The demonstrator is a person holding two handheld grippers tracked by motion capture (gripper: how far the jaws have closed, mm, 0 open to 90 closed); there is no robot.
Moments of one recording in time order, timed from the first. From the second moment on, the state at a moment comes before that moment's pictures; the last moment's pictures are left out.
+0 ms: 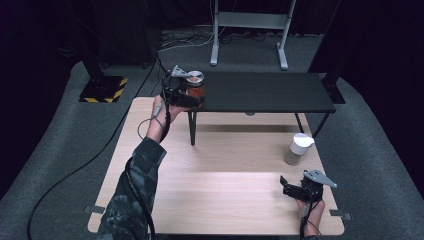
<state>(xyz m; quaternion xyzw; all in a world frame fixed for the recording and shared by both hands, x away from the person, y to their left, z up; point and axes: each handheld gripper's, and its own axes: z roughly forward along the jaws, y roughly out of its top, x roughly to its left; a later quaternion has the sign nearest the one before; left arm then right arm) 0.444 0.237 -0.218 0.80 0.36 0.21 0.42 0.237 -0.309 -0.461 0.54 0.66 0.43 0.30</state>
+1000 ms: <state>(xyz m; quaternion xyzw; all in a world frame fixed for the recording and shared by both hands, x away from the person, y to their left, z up) 0.359 0.234 -0.313 0.87 0.32 0.19 0.33 0.237 -0.308 -0.461 0.53 0.67 0.42 0.30</state>
